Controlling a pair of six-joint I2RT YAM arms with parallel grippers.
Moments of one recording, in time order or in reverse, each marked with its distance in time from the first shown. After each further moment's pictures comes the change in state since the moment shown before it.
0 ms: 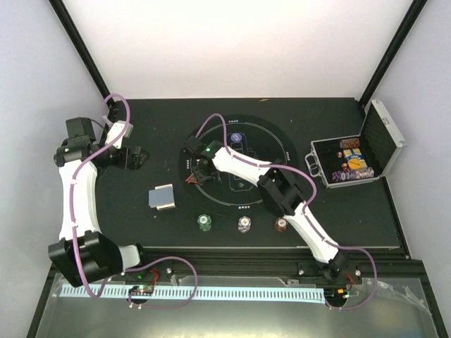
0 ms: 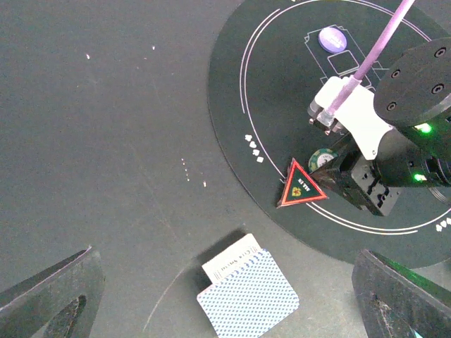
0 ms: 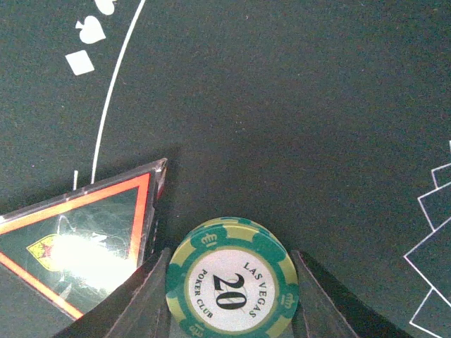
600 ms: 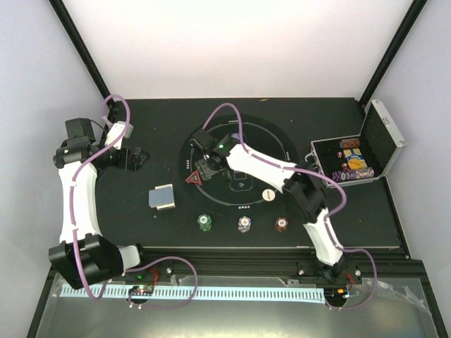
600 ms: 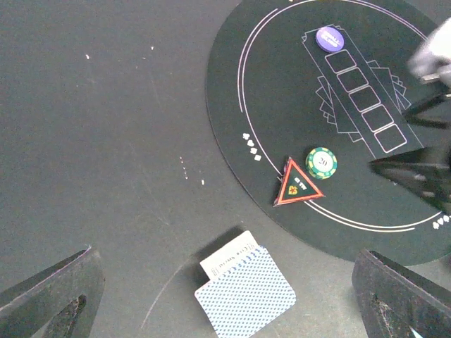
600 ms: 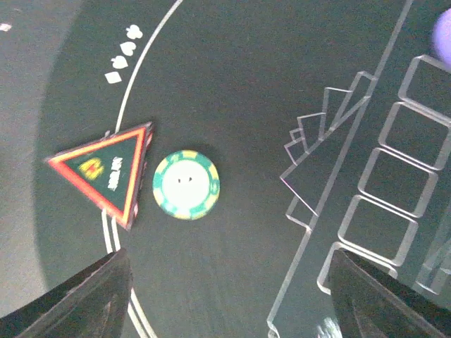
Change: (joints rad) left arm 0.000 -0.013 0.000 -0.015 -0.001 0.002; right arm 0.005 -0.237 -0.184 0.029 0.081 -0.024
